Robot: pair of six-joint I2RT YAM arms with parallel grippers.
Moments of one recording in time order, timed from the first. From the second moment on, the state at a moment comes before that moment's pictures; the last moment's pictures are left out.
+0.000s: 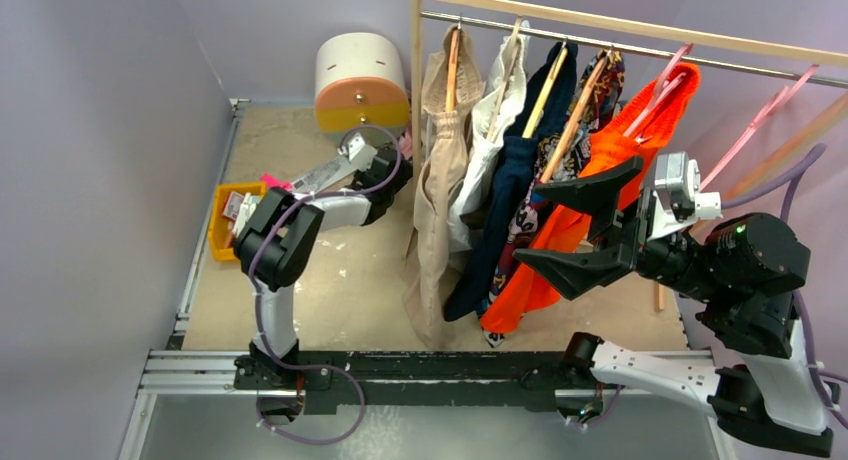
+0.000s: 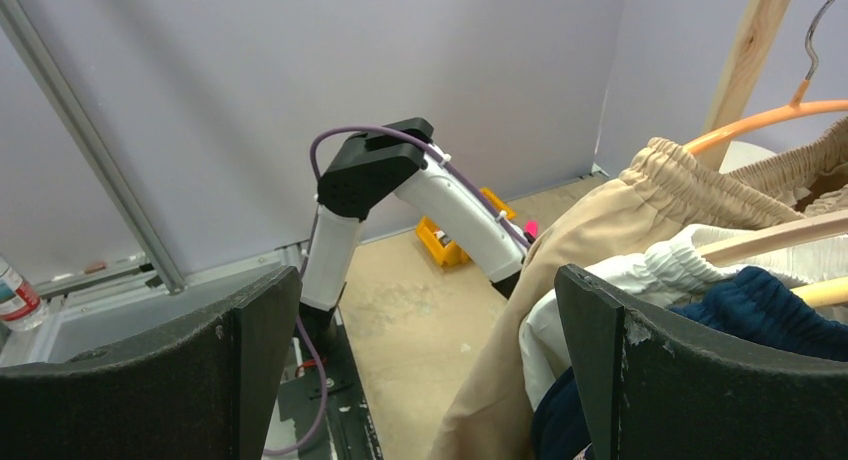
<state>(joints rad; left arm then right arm) -0.53 1.99 1.18 0.27 -0.47 -1.08 1.00 0.74 1.51 -0.56 -0.15 0.11</state>
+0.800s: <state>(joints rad) -0.46 2.01 1.17 0.38 -0.35 -1.30 1.00 0.74 1.51 -0.55 -0.15 0.12</state>
